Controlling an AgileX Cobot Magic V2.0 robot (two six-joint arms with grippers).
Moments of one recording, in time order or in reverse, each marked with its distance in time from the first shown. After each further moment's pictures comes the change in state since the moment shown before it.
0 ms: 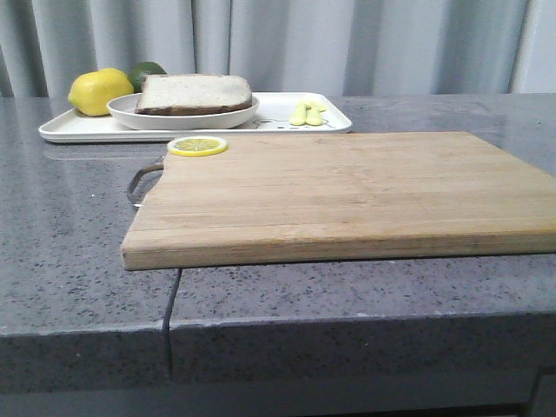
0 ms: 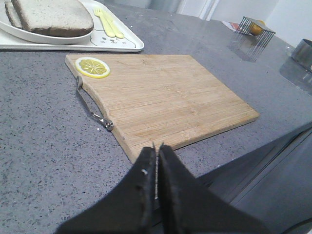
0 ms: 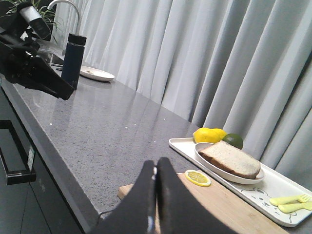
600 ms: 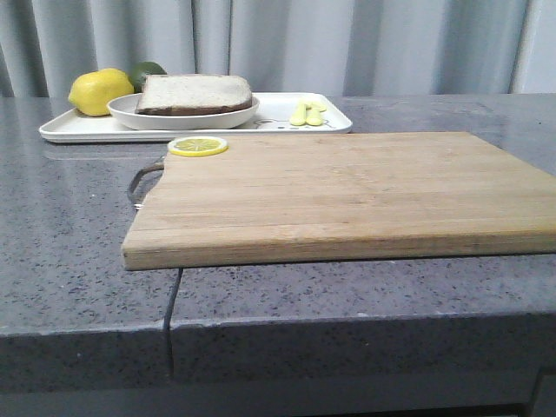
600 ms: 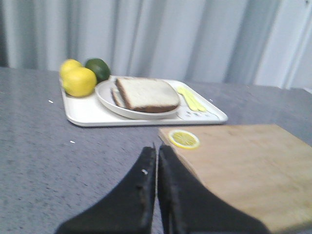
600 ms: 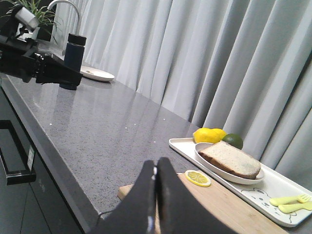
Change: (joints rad) left arm 0.107 -0.119 0.148 0.167 -0.360 0.000; right arm 0.000 0.000 0.000 0.000 0.000 0.000
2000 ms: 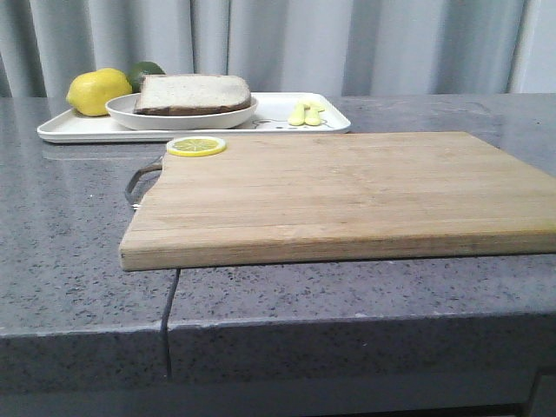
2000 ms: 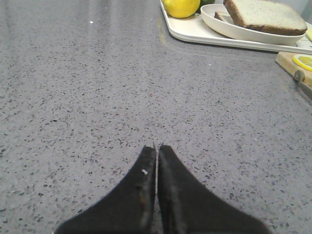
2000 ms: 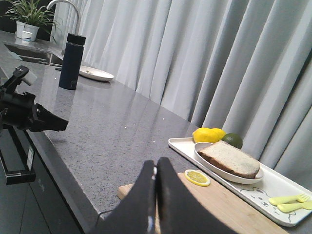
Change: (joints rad) left arm 0.130 -0.101 0.315 0.435 -0.039 -0.367; right arm 0.000 0.000 0.000 0.000 0.000 0.000
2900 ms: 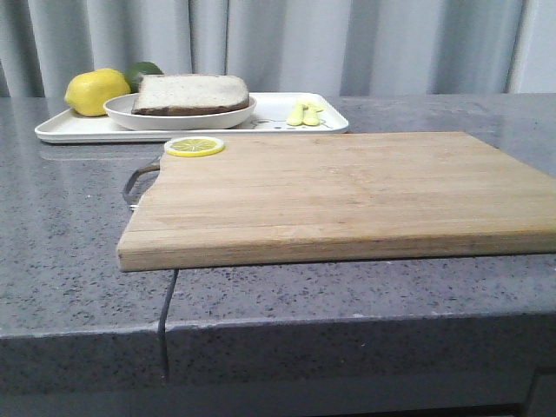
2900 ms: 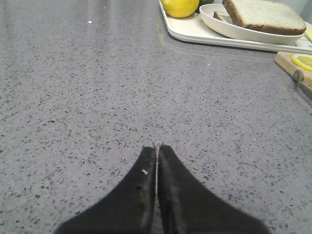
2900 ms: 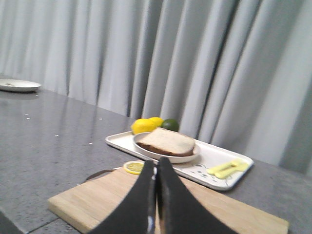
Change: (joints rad) left arm 0.000 0.000 0.000 0.002 0.000 0.000; right arm -0.110 0.000 0.093 -0.250 -0.242 0.367
